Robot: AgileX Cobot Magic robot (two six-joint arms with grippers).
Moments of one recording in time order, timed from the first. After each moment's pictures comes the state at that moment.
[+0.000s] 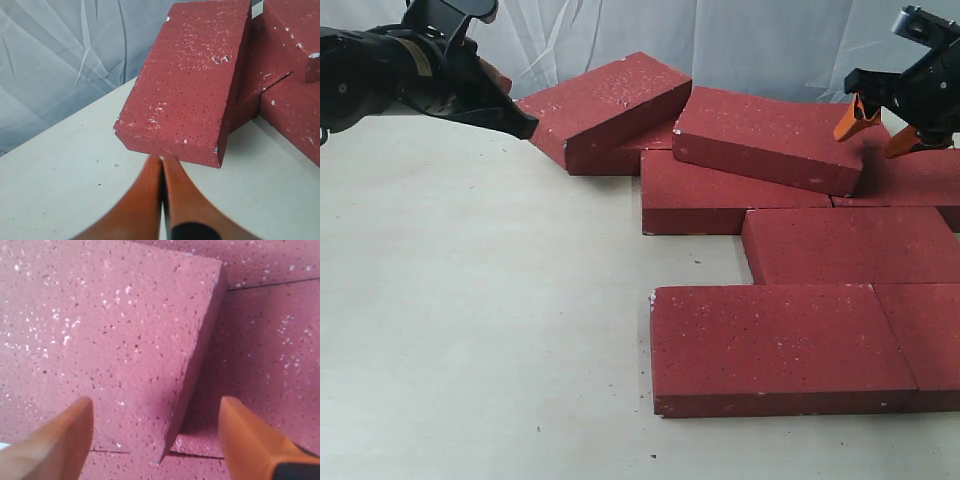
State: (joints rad) left arm -0.36 1.62 -1.03 0.15 0.04 0.11; right arm -0.14 2.02 -1.54 0.48 0.88 -0.29
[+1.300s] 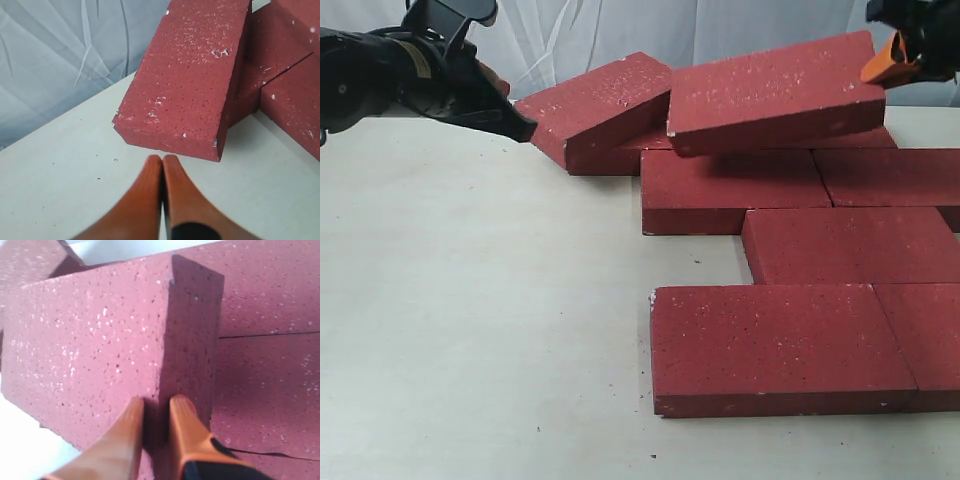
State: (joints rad) left arm -0.36 1.62 -1.03 0.15 0.06 0.11; right arm -0.15 1.86 -1.57 0.60 0.94 -0.35
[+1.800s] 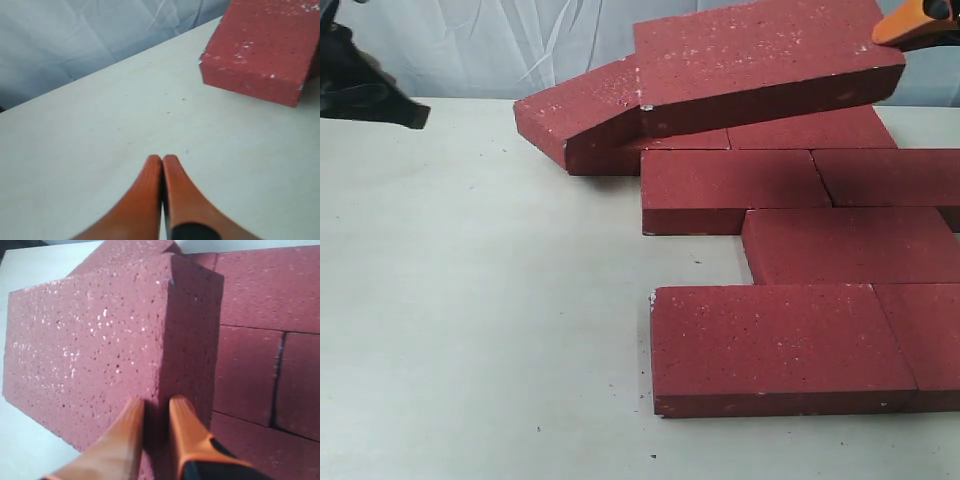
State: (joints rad) left arm -0.17 1.41 -0.94 0.14 0.26 0.11; right arm -0.22 1.77 -1.58 0.83 1.21 -0.56
